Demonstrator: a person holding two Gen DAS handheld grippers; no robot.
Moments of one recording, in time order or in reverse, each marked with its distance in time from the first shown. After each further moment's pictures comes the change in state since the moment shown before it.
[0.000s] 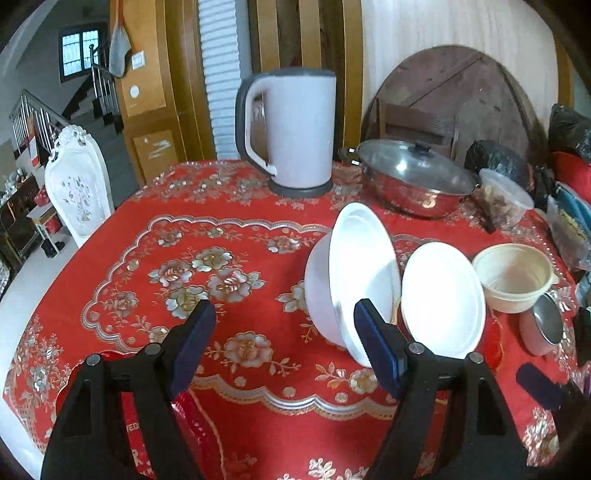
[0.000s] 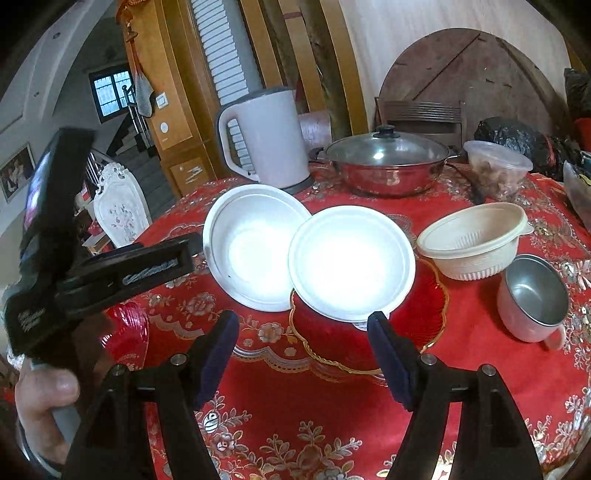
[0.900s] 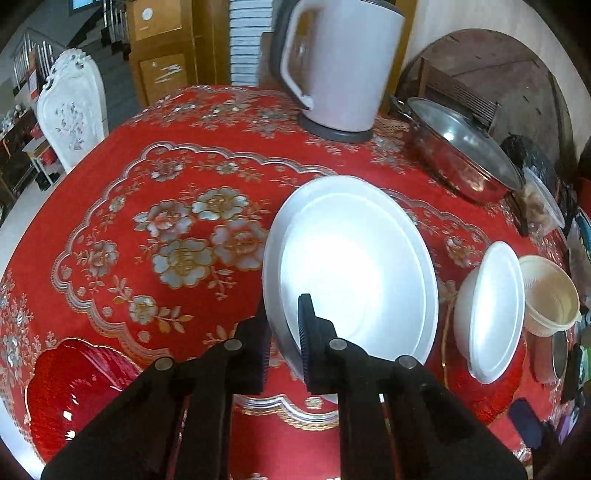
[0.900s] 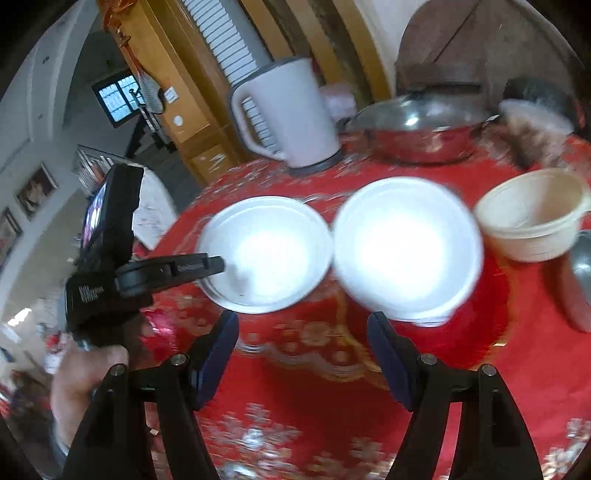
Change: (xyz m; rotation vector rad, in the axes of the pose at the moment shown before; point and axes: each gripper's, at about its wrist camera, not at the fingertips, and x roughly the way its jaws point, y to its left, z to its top) left arm 0.070 0.043 0.005 -0.149 0.251 -0.020; right arm 0.046 0.009 0.015 0.098 0.116 0.184
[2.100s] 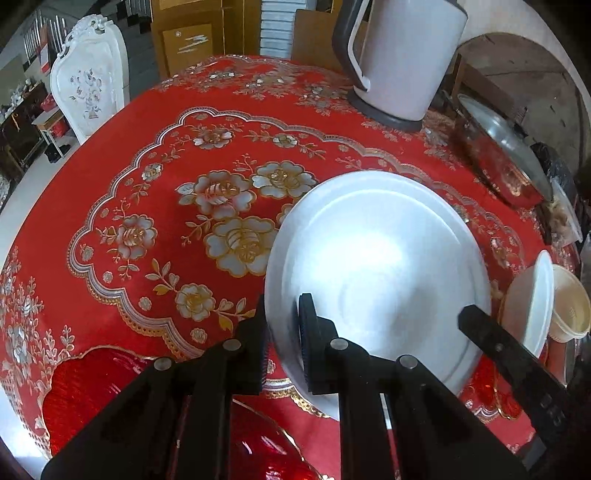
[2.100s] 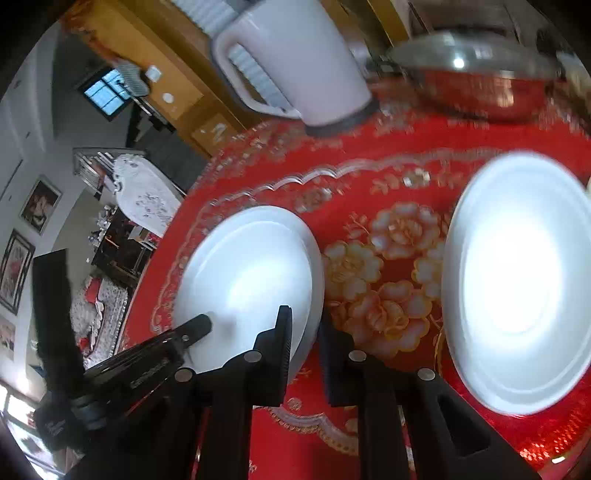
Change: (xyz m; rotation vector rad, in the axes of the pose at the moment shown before) left arm 0.019 0.059 0.002 -0.060 0.090 0.020; right arm 0.099 0.021 0.044 0.087 0.157 0.073
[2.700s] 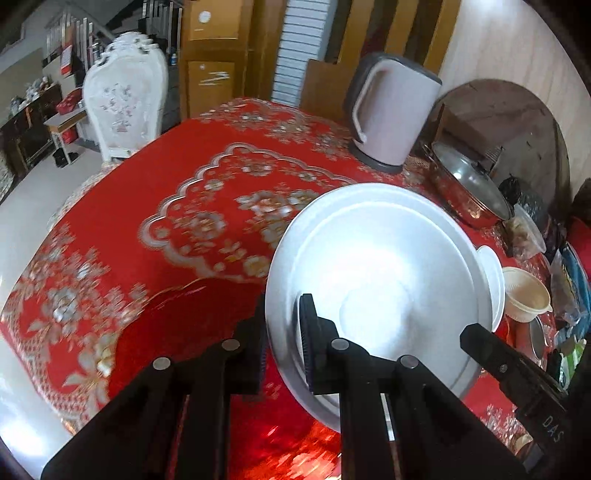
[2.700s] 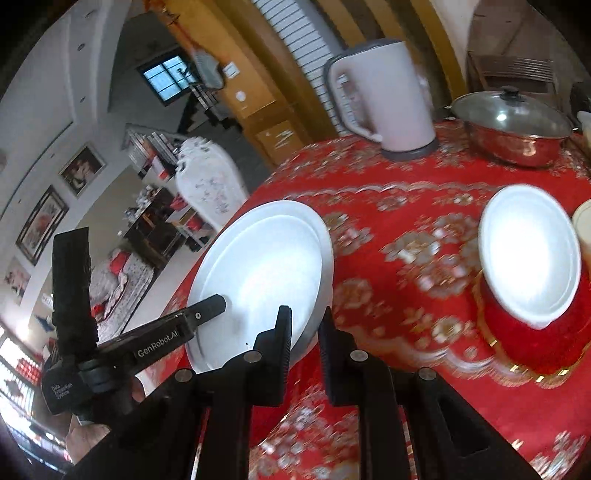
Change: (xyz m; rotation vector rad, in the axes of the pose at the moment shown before) left arm -0.105 0.057 -0.059 -0.062 -0.165 -0.050; right arm -0.076 0.076 -0.065 -0.179 -0.055 0.117
